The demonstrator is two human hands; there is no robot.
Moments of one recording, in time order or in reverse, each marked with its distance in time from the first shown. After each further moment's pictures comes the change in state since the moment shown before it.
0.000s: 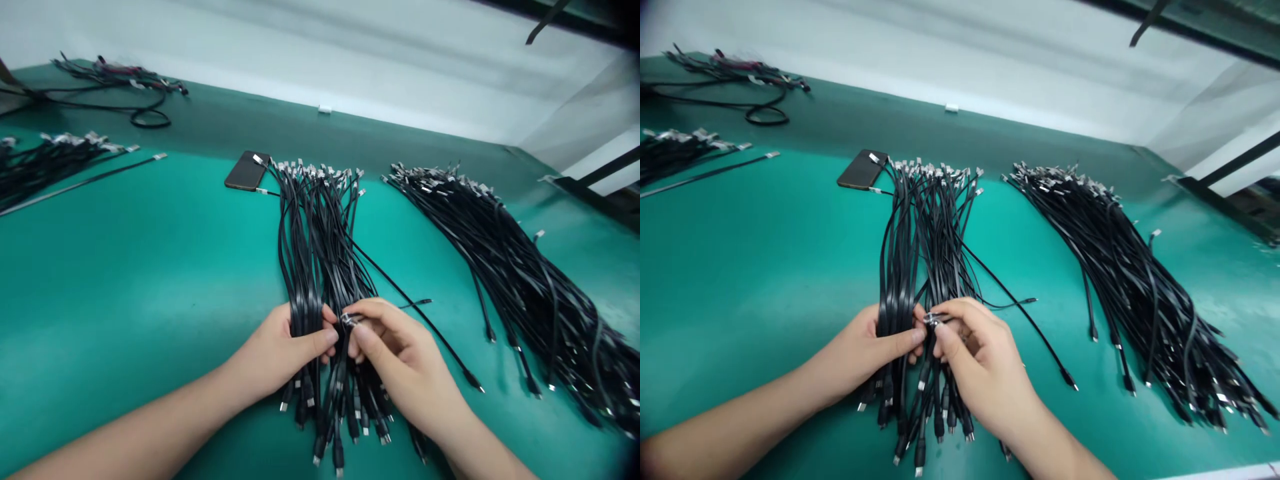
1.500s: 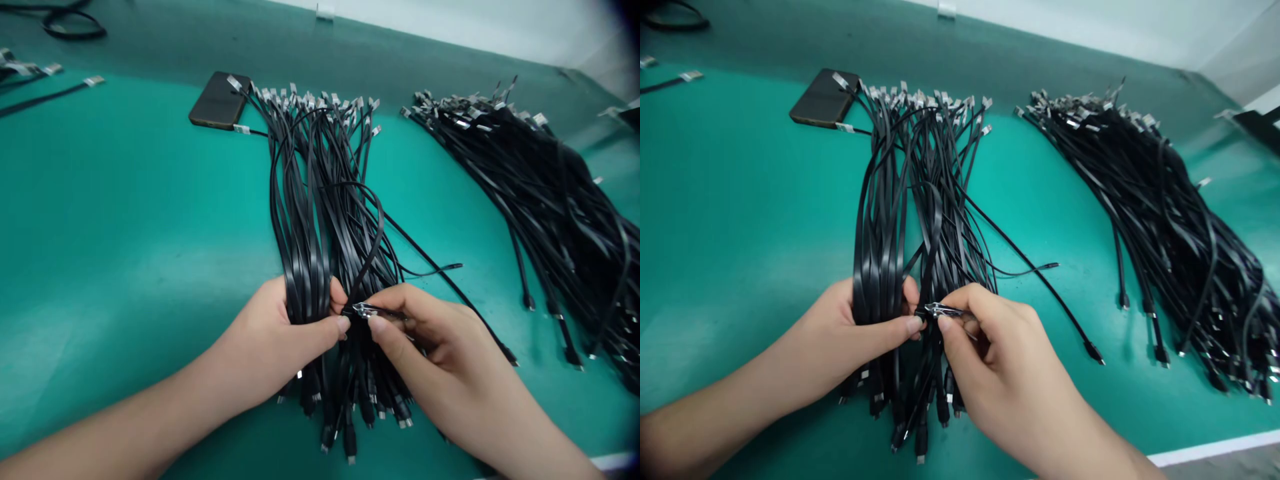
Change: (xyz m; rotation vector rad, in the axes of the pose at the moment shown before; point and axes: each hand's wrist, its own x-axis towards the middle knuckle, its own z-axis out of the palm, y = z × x) left_hand -0.003 0.008 0.006 0.081 0.064 -0.148; right_hand -0.009 -0.006 -0.008 -0.260 -0.126 0.240
